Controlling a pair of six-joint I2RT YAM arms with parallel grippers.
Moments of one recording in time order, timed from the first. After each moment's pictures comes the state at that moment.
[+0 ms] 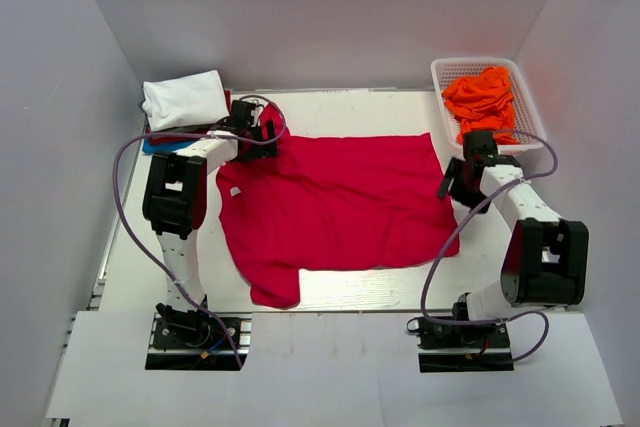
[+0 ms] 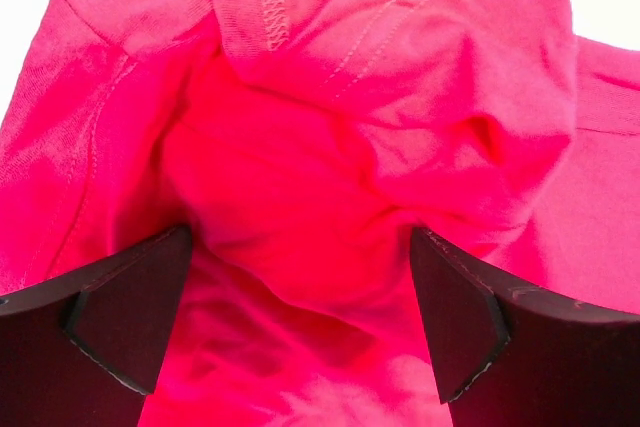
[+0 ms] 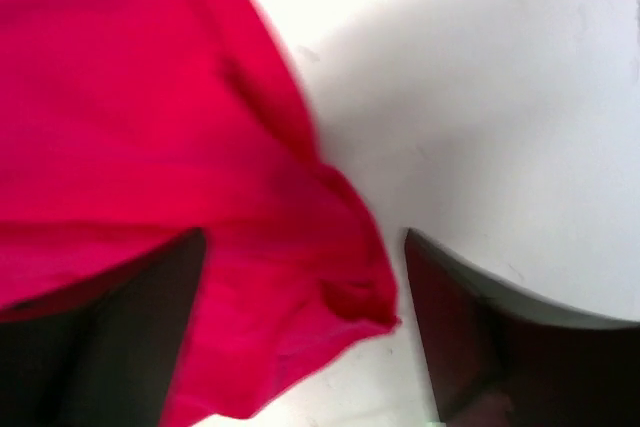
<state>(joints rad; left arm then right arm) -0.22 2.07 1.45 -0.27 -0.03 -0.28 0.01 1.48 0.98 -0.71 0.17 0.39</state>
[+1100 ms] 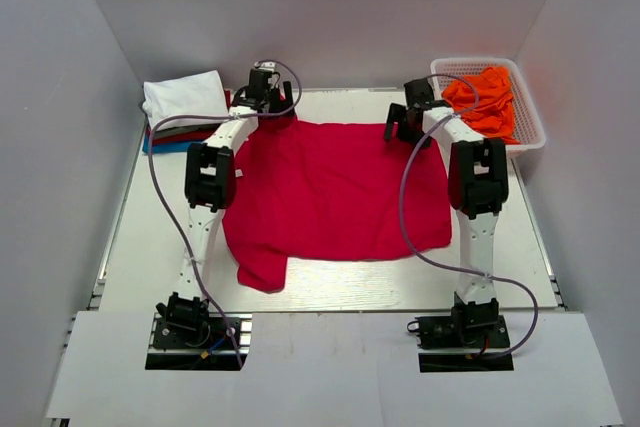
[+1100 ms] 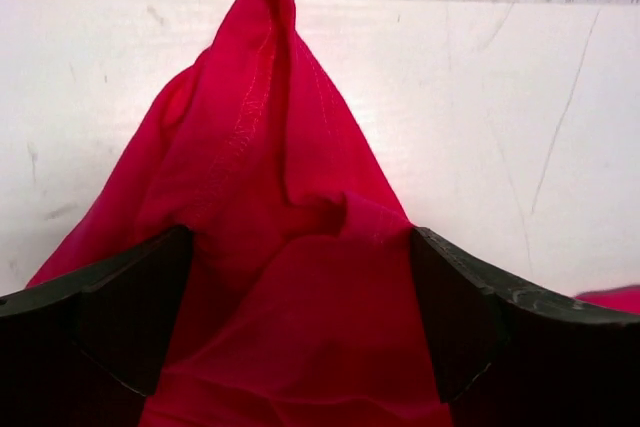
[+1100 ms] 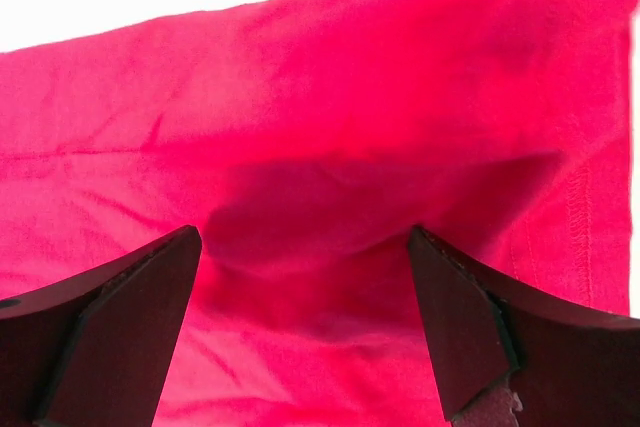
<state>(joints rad) -0.23 2.62 2.29 -0.34 0.00 -0.25 0.20 2.25 1.77 -0.54 0.04 0.34</state>
